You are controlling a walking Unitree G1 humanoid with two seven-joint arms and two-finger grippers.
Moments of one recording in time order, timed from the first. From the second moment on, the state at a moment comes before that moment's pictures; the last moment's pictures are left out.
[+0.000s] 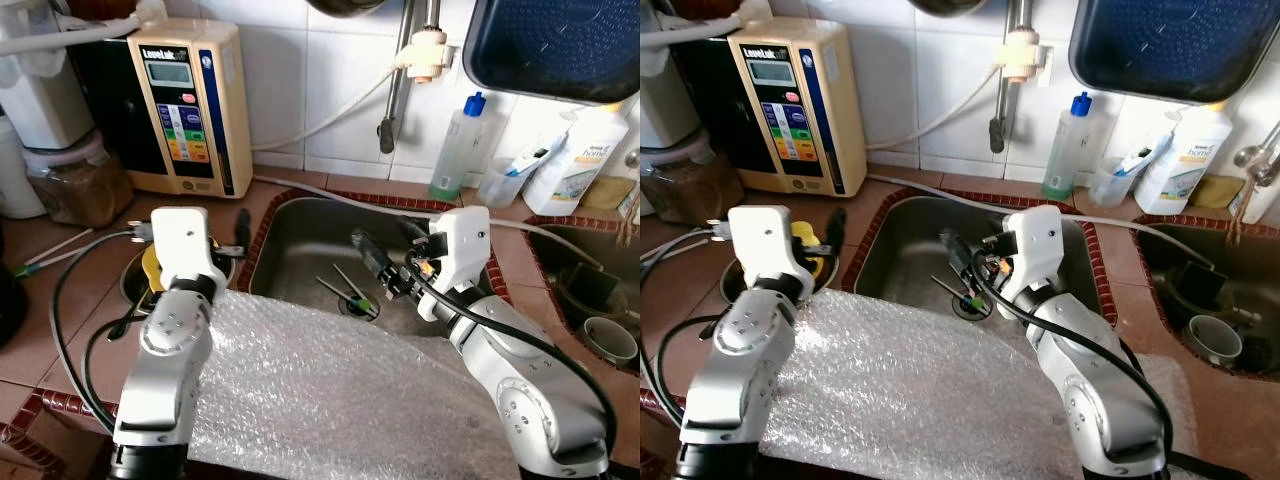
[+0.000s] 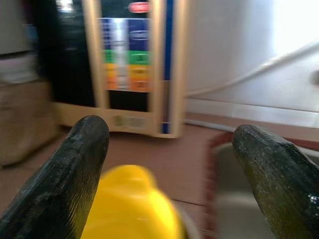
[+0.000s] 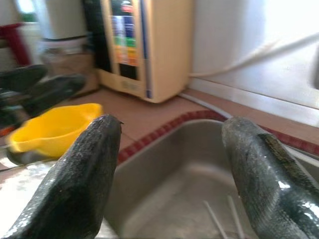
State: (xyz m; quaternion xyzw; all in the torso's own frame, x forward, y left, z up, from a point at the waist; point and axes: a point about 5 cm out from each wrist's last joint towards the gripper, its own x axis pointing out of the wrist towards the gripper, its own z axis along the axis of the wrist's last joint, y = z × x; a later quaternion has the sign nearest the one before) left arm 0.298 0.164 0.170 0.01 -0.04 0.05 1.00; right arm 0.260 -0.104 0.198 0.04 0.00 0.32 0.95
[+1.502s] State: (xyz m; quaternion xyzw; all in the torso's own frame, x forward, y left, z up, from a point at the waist) left arm 0.319 0.171 0.152 -0.03 0.13 0.07 0.99; right arm 0.236 -0.092 0.186 0.01 0.07 0.45 0.89
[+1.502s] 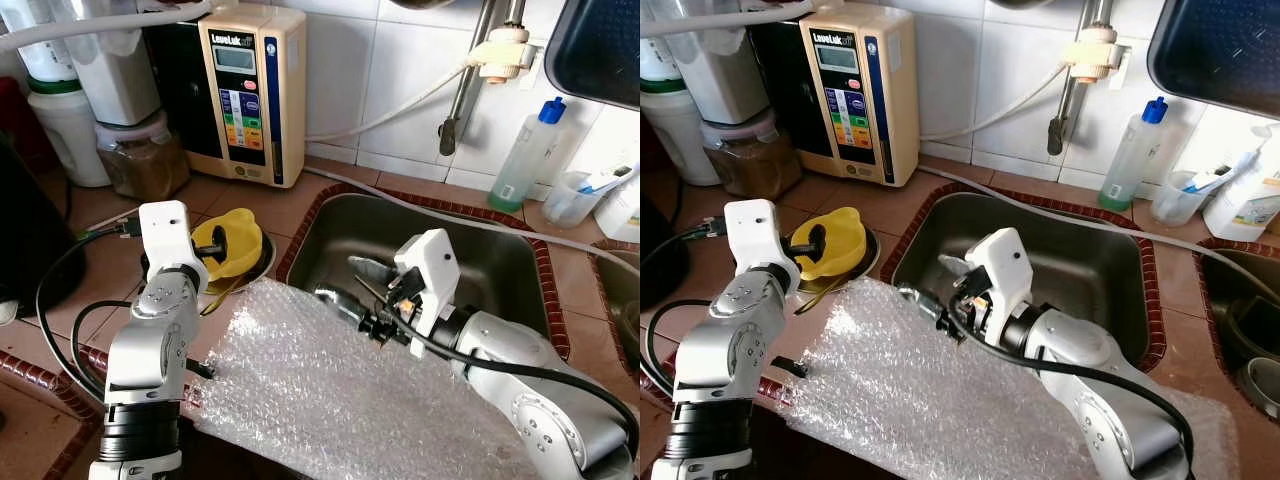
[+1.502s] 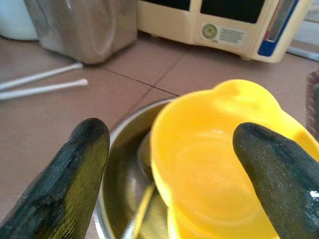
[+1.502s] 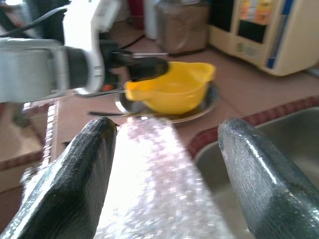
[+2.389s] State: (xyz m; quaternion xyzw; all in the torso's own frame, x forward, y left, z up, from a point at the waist) left arm 0.321 0.170 0.138 -0.12 0.19 0.06 0.97; right arm 0.228 -0.088 0.177 0.00 0.10 0.48 0.87
